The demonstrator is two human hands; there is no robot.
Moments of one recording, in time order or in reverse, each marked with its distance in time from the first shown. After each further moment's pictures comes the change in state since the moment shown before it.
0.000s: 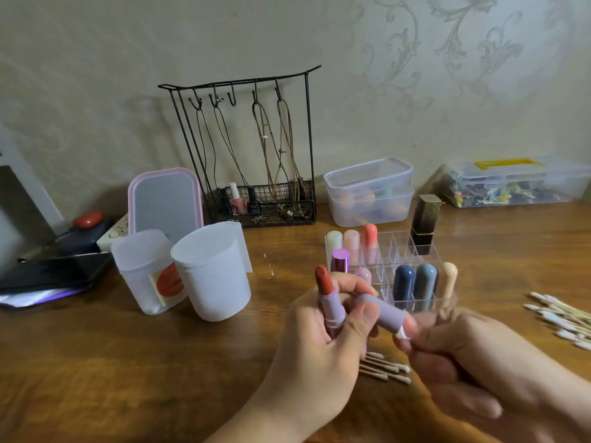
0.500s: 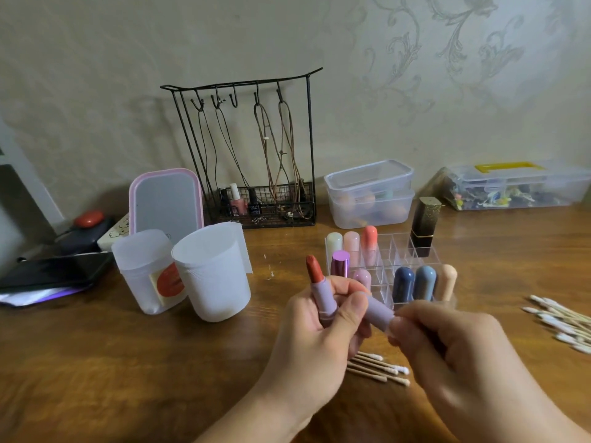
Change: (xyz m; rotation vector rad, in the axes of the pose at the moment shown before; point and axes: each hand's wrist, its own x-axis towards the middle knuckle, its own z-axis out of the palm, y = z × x) left_hand 0.006 0.001 0.002 -0.239 0.016 -0.155; right_hand 0.007 0.018 0.004 -0.980 0.364 -0.759
